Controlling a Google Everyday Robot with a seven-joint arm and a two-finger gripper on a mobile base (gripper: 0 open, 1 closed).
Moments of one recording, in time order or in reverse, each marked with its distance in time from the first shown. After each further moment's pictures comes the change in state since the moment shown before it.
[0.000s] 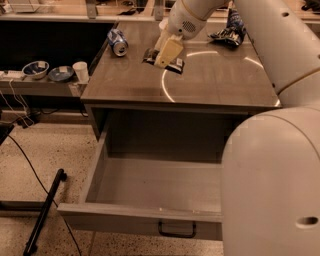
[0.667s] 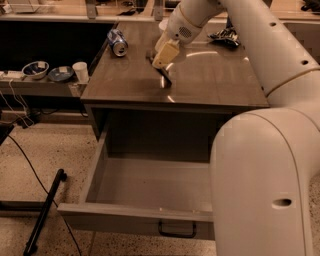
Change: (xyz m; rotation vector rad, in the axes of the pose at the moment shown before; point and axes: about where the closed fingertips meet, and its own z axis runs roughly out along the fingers) arm 0.010 -0.019 0.025 0.005 -0.023 0.076
